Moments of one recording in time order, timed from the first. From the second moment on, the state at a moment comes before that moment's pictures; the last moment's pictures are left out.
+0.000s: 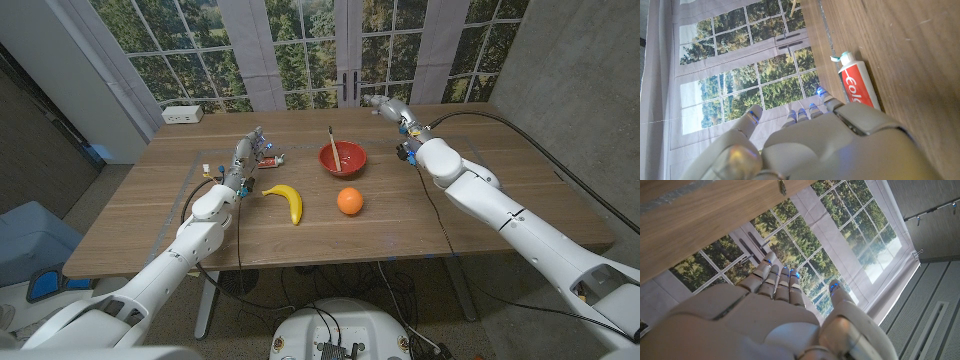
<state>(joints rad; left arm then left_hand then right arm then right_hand) 0.82 0.48 0.36 -1.21 -0.67 -0.37 -0.10 0.05 0.08 0.68 0.10 0.24 -0.11 -0.01 0.18 0.17 -0.16 -0.05 0.18 0.17 -0.14 -0.03 0.17 0.17 0.03 -0.04 0.24 0.17 -0.70 -0.62 -0.57 -1.72 0.09 -0.06 -0.16 0.25 0.16 0.48 -0.03 0.18 0.25 0.08 0.19 0.18 0.22 0.04 0.20 0.20 0.11 0.00 0.28 0.29 0.18 -0.03 0.52 0.17</state>
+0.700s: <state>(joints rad) 0.82 0.48 0.37 -1.20 -0.67 -0.37 -0.11 0.05 0.08 0.68 0.10 0.24 -0.11 -0.01 0.18 0.17 -0.16 -0.05 0.18 0.17 -0.14 -0.03 0.17 0.17 0.03 -0.04 0.23 0.17 -0.66 -0.61 -0.61 -1.72 0.04 -0.11 -0.12 0.27 0.15 0.49 -0.05 0.18 0.26 0.08 0.19 0.18 0.22 0.03 0.20 0.20 0.13 0.00 0.28 0.29 0.20 -0.03 0.51 0.17</state>
